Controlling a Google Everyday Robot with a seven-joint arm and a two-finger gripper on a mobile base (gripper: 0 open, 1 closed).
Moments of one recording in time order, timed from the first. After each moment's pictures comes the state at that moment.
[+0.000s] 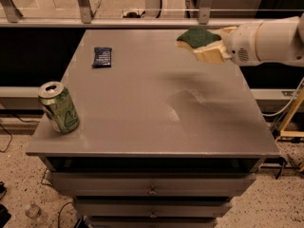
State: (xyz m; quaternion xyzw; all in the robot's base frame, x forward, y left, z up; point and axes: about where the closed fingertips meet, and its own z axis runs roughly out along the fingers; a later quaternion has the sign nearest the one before) arm 0.619 -0.158 0.949 -0.40 0.75 0.13 0.51
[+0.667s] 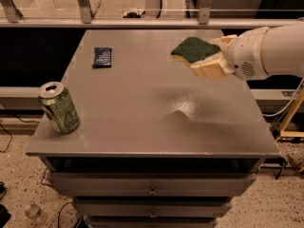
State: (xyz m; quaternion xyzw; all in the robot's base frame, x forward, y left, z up) arm 0.549 -0.137 0.955 -0.44 0.75 0.11 0.49
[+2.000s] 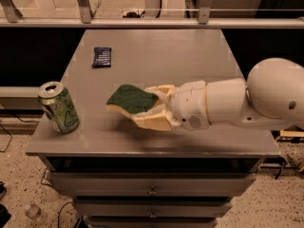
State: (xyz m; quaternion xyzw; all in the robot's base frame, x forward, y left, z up) arm 0.456 0.006 0.883 -0.51 0.66 0.31 0.45
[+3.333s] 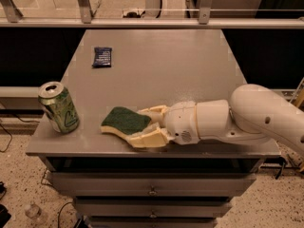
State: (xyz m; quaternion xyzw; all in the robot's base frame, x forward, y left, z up) arm 0.457 0.020 0.826 -0.49 0.66 0.37 0.43
